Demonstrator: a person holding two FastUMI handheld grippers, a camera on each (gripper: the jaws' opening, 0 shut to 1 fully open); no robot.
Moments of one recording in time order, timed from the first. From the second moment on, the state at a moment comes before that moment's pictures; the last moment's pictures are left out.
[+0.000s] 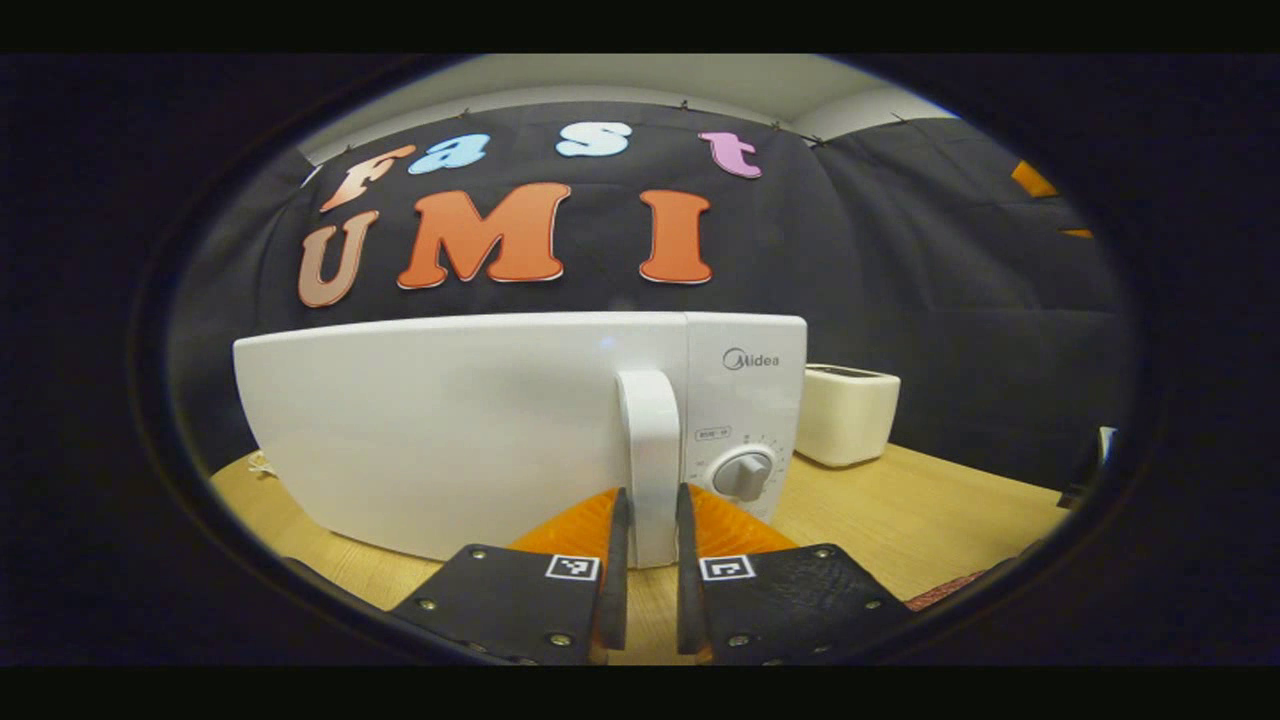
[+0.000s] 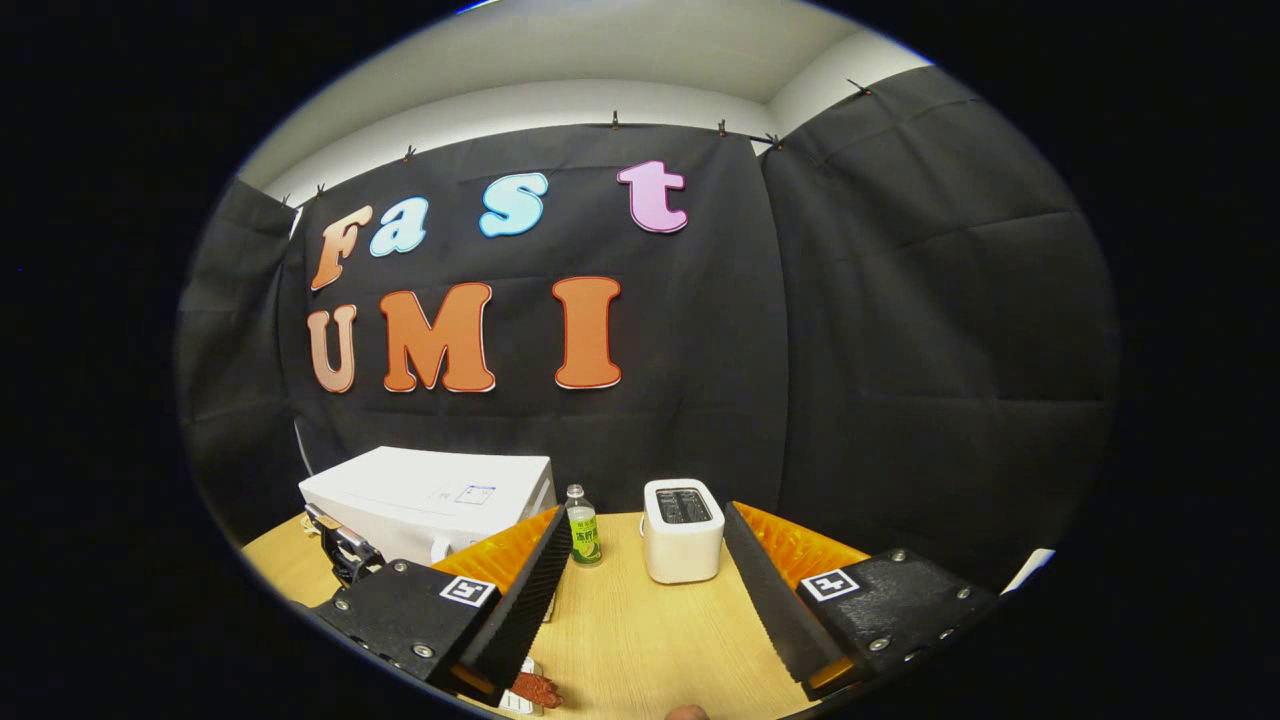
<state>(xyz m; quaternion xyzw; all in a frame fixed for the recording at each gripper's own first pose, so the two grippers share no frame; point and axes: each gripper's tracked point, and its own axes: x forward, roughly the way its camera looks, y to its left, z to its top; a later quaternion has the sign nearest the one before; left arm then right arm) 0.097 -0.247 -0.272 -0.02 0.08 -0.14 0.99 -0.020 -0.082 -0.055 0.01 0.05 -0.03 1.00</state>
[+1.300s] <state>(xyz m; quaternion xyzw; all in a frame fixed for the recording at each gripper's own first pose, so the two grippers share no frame) -0.074 -0.165 -0.260 -0.04 0.09 -0.27 0.96 -0.028 -0.036 -0.076 0.02 0.06 0.02 1.00</state>
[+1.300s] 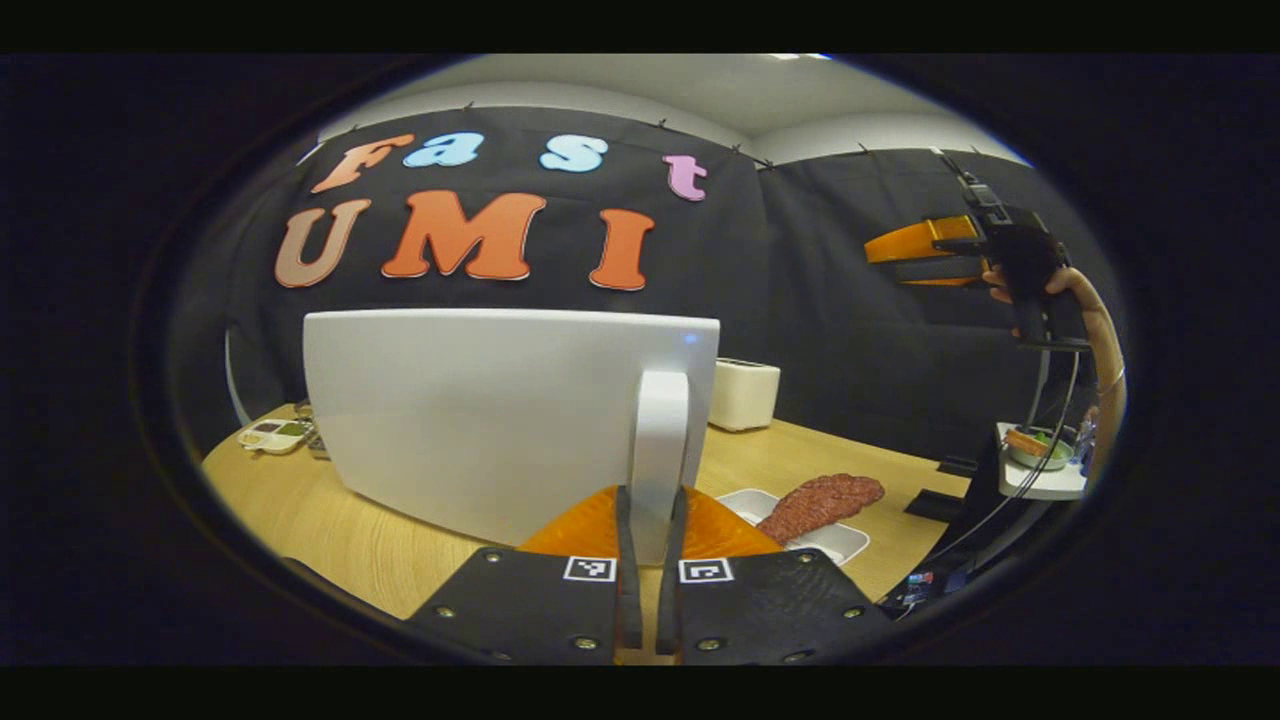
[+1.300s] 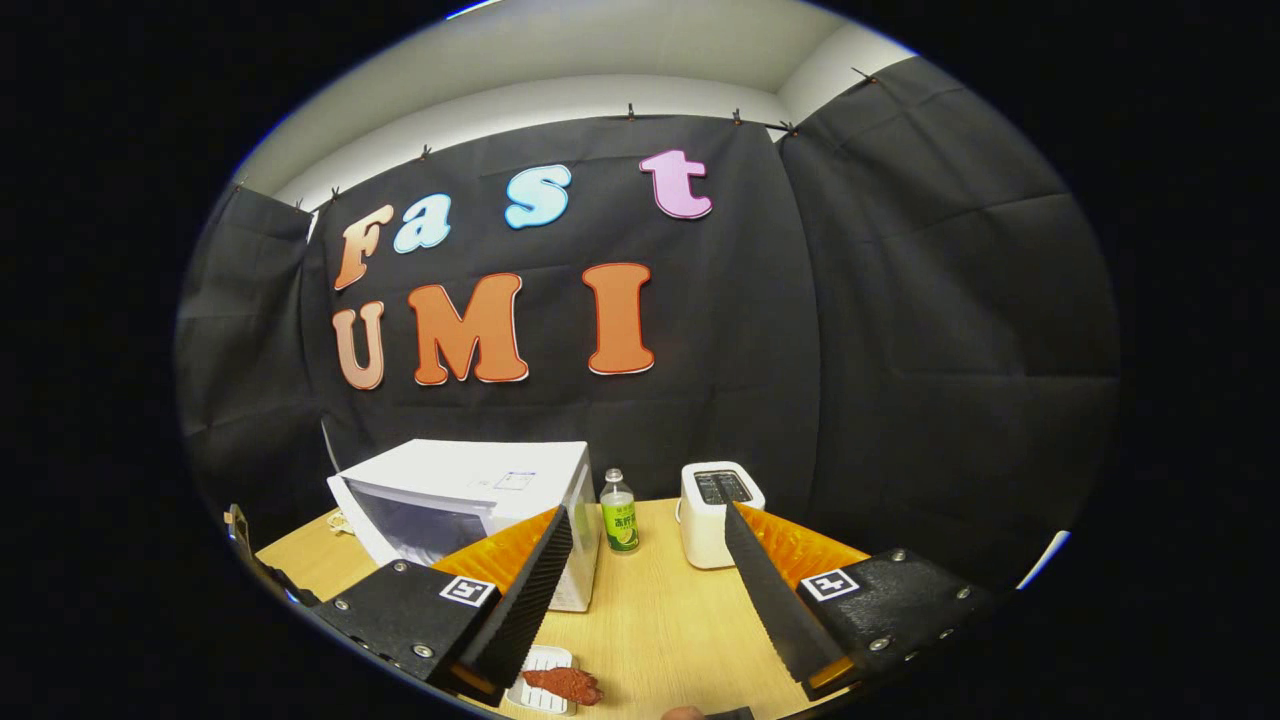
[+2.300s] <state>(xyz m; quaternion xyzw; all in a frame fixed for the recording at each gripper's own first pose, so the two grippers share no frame) -0.195 0.041 -0.226 -0.07 0.07 -0.08 0.99 -0.046 0.039 -0.091 0.04 0.07 0.09 0.99</state>
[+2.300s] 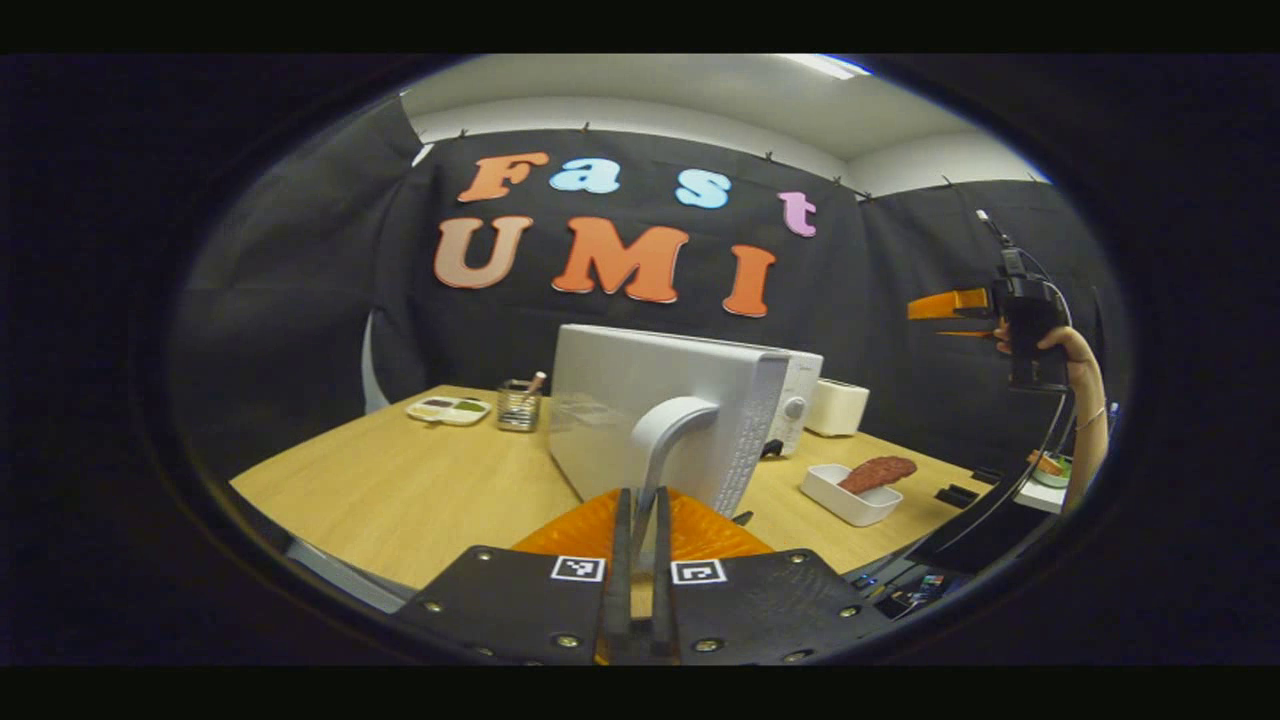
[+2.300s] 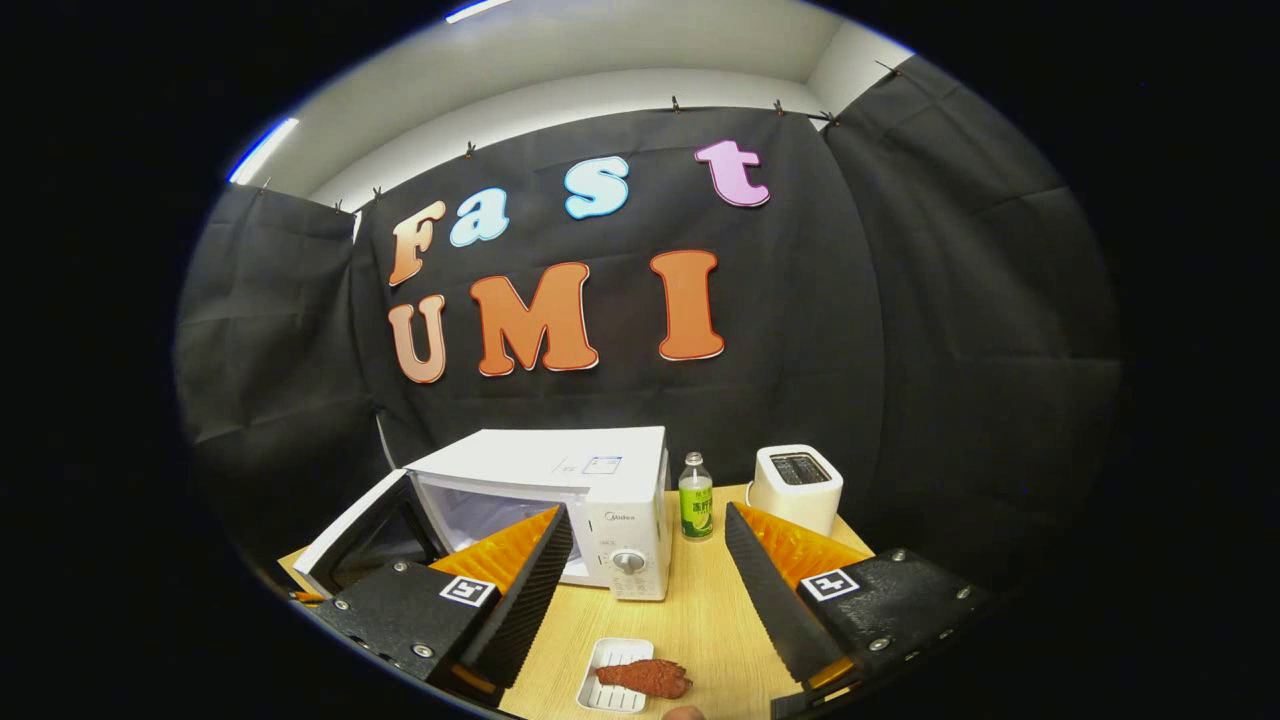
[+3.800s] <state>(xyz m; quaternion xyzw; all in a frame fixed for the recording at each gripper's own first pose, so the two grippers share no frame) -0.190 0.246 -0.217 -0.05 0.06 0.11 0.99 -0.060 0.003 -0.319 0.34 0.21 -0.05 0.92</state>
